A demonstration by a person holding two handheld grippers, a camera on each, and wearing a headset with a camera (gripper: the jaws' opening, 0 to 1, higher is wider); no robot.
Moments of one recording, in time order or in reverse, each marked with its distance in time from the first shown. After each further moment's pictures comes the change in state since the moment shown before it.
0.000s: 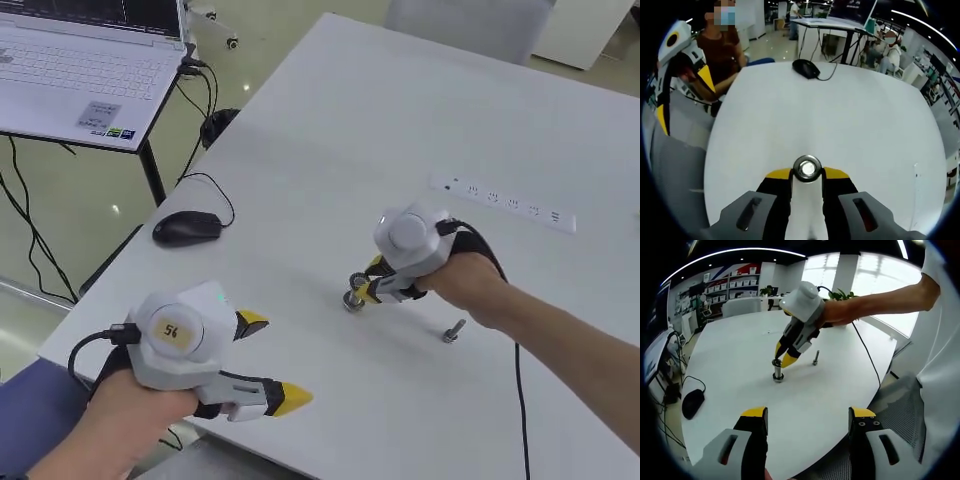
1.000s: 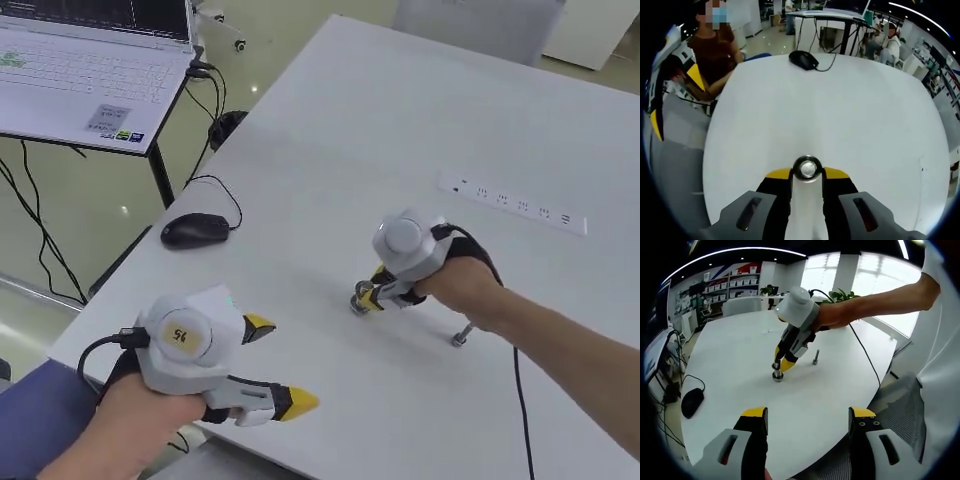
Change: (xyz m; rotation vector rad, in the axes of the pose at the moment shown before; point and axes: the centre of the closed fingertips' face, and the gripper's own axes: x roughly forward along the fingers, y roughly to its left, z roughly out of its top) left arm 0.001 0.000 -0.002 -0.006 0.003 -0.001; right arm 0.017 -0.001 -0.009 0.042 0.050 0.015
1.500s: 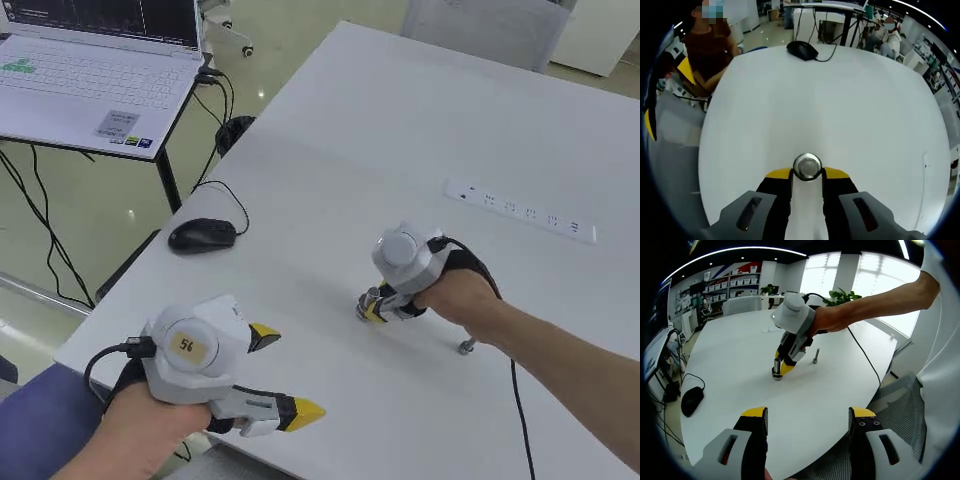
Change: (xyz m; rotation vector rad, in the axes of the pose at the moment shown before) left arm -0.001 -0.001 -0.002 -0.003 0.003 0.001; right arm 0.015 0.001 -0.010 0.009 0.058 -0.004
